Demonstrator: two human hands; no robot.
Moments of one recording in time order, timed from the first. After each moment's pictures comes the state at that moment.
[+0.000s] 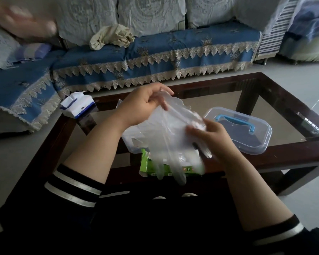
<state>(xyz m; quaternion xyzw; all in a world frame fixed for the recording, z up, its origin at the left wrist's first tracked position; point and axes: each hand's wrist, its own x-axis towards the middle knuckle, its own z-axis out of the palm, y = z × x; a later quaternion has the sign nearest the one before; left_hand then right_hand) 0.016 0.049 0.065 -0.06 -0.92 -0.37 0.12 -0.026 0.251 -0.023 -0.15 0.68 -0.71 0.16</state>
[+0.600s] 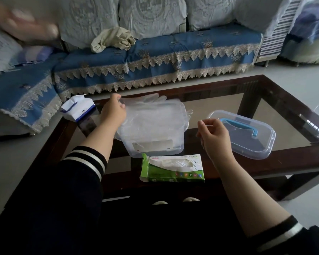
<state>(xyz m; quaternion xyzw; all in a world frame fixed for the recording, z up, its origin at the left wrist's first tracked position) -0.035 -0.056 -0.003 0.31 -0.90 -0.24 0.19 -0.044 0.237 -0.043 -0.07 0.73 -0.68 0.03</state>
